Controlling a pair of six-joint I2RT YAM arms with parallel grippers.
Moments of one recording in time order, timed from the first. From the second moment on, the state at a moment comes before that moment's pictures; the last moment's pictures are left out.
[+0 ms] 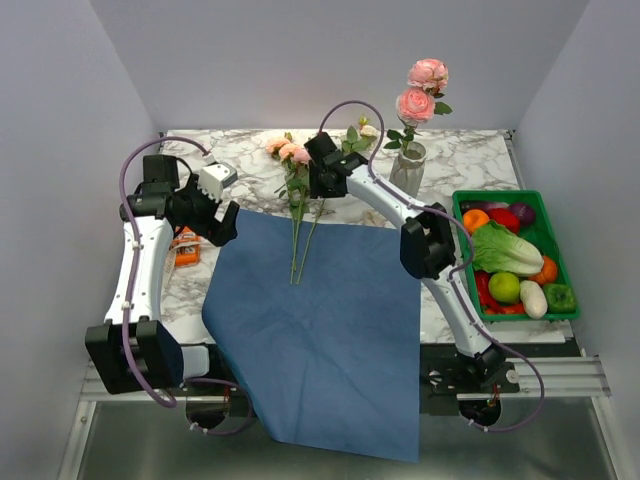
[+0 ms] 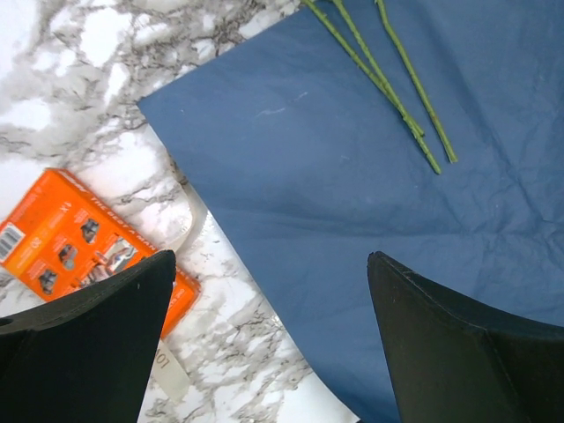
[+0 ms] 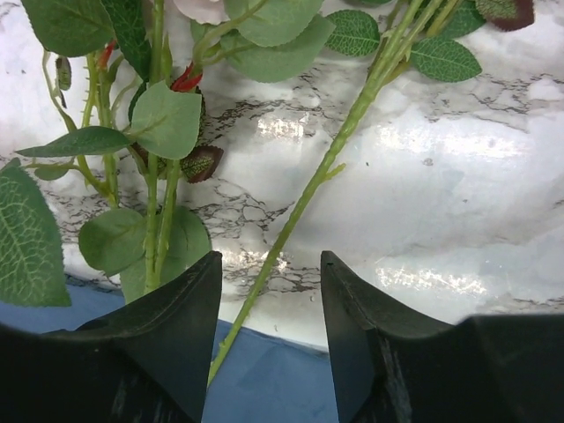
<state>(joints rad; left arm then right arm) 0.11 1.26 1.25 -0.92 0.56 0.62 0.65 2.49 2.33 -0.77 0.23 0.47</state>
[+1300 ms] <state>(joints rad) -0.29 1.75 1.14 -0.52 0.08 0.58 0.64 2.29 1.87 -0.74 0.23 0.42</state>
